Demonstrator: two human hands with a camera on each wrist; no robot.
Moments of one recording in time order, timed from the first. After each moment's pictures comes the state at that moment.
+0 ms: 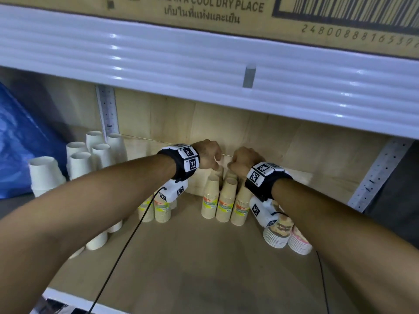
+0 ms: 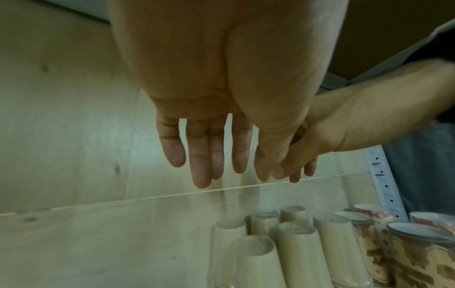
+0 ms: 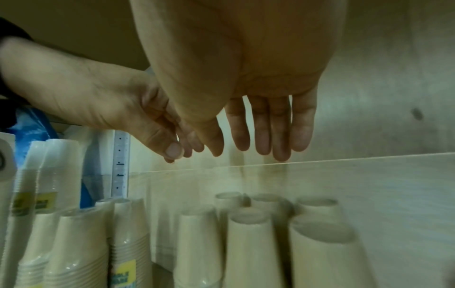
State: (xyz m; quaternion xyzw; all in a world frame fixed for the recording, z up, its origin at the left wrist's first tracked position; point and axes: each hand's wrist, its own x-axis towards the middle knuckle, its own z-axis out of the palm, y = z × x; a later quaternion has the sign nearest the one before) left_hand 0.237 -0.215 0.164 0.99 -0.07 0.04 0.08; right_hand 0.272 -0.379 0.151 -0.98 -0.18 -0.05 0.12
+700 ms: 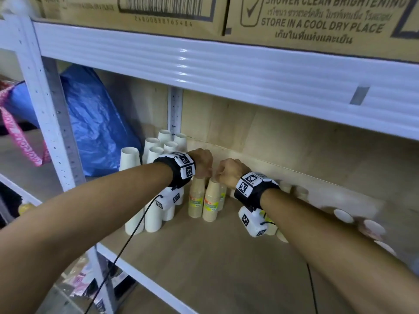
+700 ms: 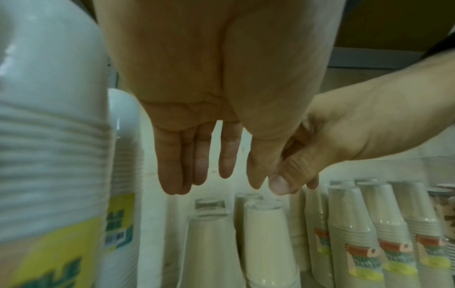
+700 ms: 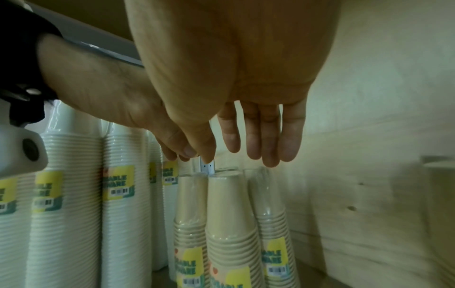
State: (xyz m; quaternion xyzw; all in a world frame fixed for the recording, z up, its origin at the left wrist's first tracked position) left_hand 0.138 -0.099 0.153 0.99 0.10 0.01 0.03; right_hand 0.204 -0.224 0.131 -0.93 -0.34 0.02 0.13
